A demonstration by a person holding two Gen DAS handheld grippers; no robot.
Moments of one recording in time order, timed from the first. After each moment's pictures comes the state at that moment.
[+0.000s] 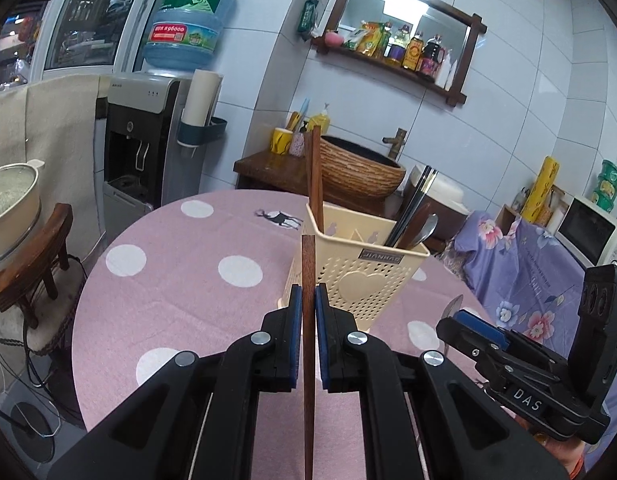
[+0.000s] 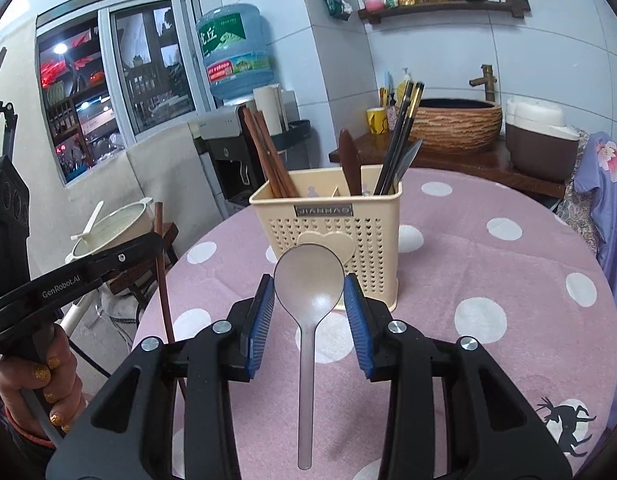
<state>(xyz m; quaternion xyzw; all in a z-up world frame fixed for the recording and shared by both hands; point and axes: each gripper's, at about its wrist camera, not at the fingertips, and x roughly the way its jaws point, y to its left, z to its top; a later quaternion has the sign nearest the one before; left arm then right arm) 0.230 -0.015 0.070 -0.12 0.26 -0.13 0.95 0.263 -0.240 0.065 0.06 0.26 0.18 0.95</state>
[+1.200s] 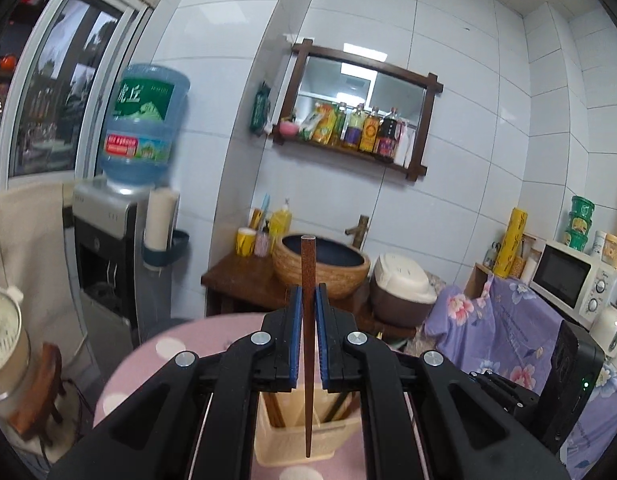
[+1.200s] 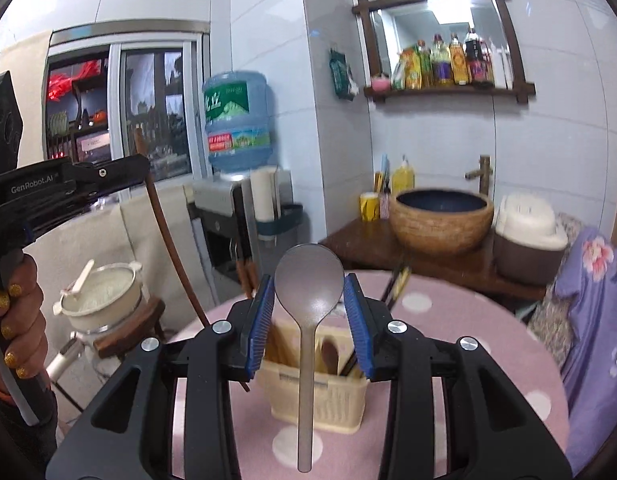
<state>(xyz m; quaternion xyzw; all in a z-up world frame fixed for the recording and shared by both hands) 0.273 -0.027 0.233 -0.09 0.13 -0.17 0.97 0.309 -0.241 0.193 0.03 0.15 0.15 0.98</state>
